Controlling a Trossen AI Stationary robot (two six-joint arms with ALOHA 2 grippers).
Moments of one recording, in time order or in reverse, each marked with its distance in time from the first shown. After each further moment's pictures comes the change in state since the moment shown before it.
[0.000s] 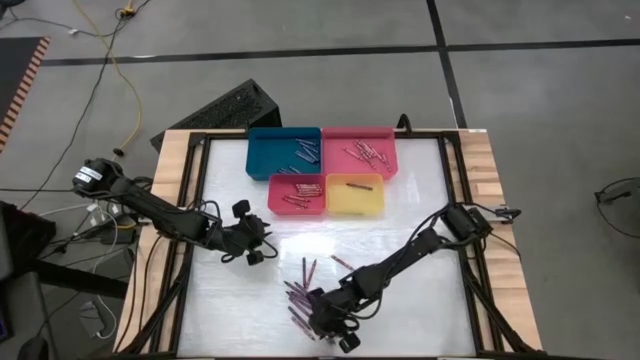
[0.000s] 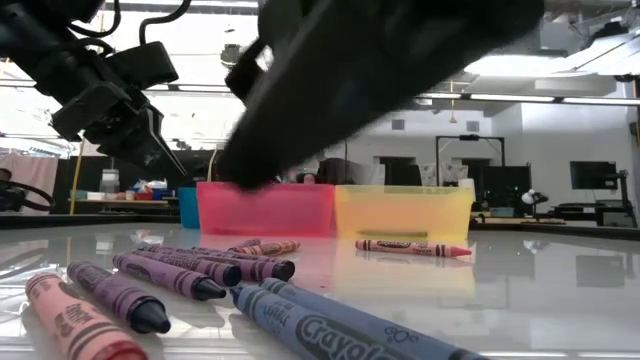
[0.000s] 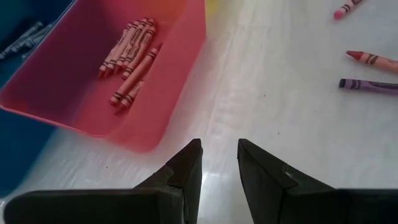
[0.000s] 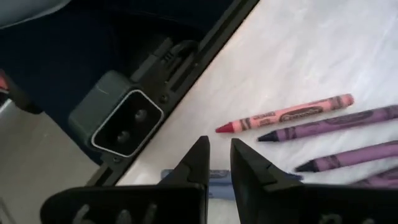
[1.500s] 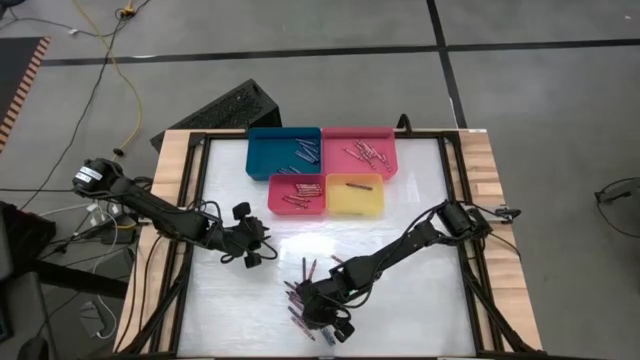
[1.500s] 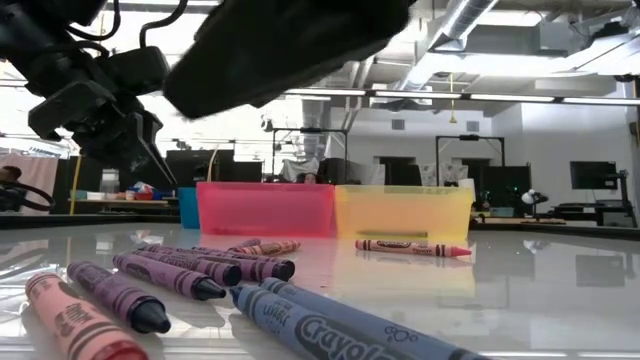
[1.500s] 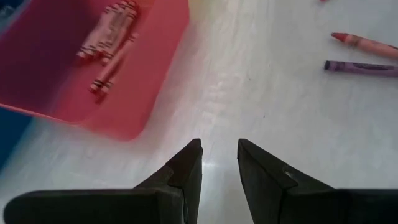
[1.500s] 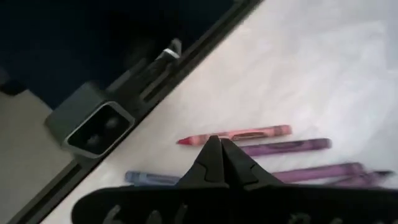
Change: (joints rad) left arm 0.000 0.000 0.000 -0.030 0.068 -0.019; right arm -0.067 0.011 0.120 -0.152 -0.036 -0.225
